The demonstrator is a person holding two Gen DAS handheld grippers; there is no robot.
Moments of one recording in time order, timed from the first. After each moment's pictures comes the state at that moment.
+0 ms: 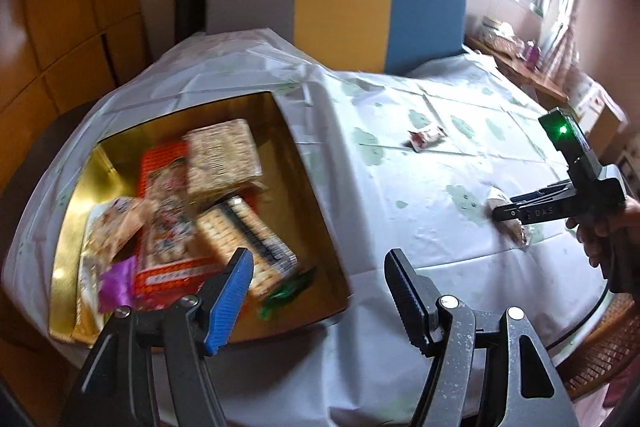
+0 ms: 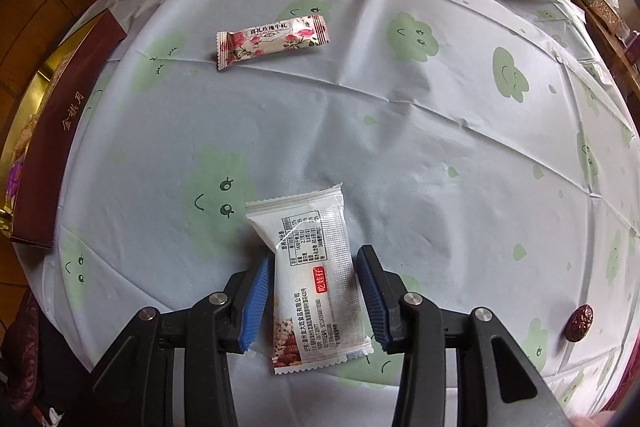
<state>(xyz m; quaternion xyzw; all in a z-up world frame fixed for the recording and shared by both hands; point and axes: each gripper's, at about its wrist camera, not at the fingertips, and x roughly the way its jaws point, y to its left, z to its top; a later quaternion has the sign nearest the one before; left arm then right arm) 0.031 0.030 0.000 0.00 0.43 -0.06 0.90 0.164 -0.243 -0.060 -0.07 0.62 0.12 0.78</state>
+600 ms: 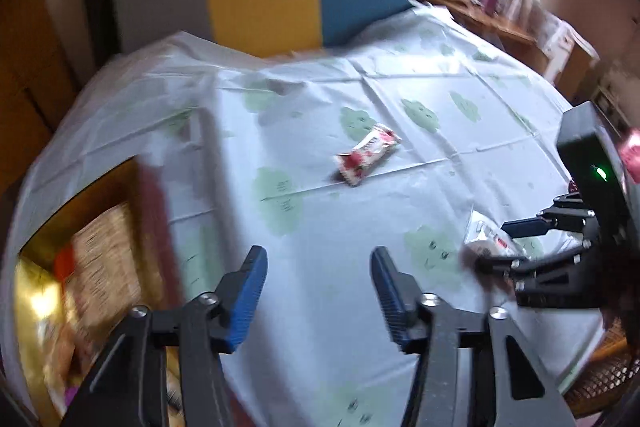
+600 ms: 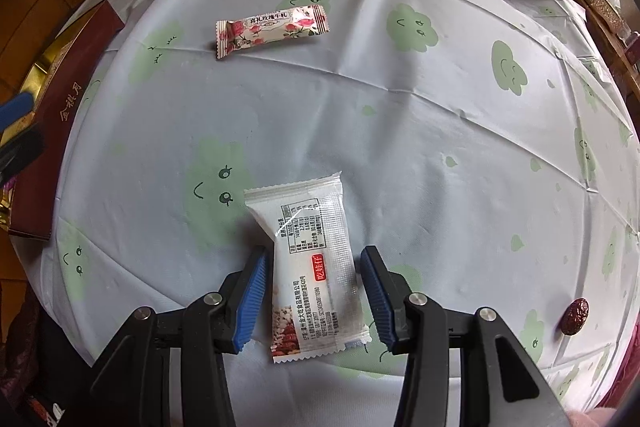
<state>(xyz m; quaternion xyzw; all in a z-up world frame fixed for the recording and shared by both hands) 0.151 -0.071 -0.018 0.08 0.47 -0.15 0.87 0.164 -0.237 -0.071 -0.09 0.63 0.12 0.77</state>
